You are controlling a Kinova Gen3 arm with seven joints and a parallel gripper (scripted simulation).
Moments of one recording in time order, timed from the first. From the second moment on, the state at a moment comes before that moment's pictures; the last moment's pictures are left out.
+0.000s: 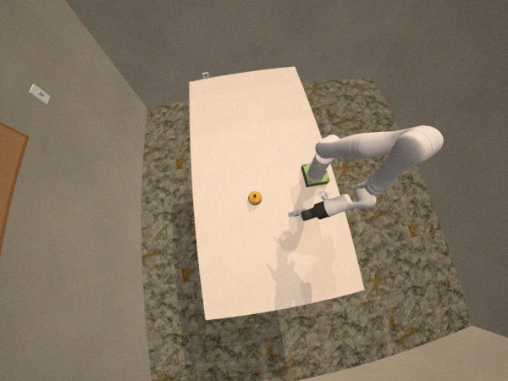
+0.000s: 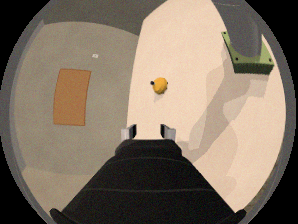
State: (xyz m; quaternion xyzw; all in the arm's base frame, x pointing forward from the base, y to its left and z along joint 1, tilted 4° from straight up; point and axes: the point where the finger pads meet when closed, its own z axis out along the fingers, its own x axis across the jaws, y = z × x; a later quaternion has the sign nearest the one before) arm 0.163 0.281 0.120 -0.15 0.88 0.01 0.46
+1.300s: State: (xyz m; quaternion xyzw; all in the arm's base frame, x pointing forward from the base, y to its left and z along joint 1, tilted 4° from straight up) arm 0.182 0.252 0.110 -0.08 0.90 -0.05 0.42
